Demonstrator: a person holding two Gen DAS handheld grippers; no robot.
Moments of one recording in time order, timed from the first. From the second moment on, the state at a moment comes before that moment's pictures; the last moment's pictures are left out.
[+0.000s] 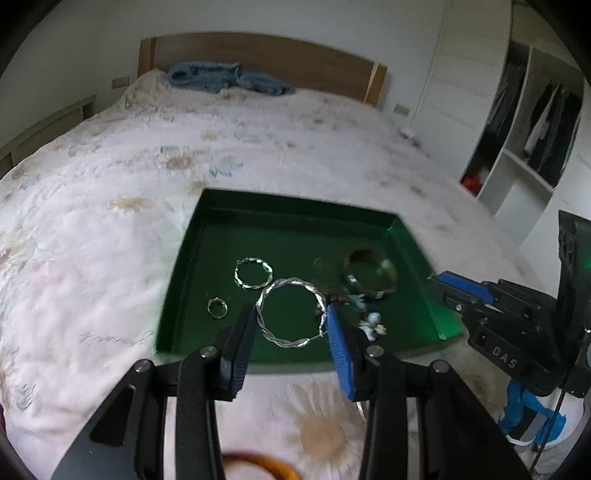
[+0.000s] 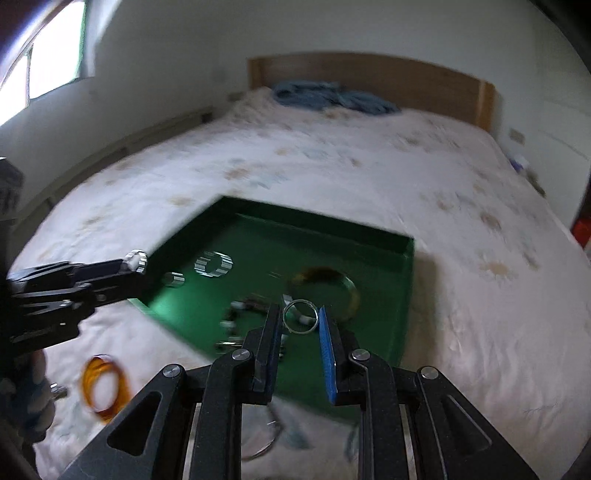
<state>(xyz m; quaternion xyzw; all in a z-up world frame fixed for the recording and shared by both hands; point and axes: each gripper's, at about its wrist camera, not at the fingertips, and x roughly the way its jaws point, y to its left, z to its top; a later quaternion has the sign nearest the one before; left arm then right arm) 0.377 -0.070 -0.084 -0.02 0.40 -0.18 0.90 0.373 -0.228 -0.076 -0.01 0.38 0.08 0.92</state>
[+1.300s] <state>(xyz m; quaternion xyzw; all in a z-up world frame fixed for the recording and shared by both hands) 0.351 -0.047 -0.051 -0.03 0.37 -0.14 0.92 0.339 -0.233 -0.050 -0.02 0.37 0.04 0.93</state>
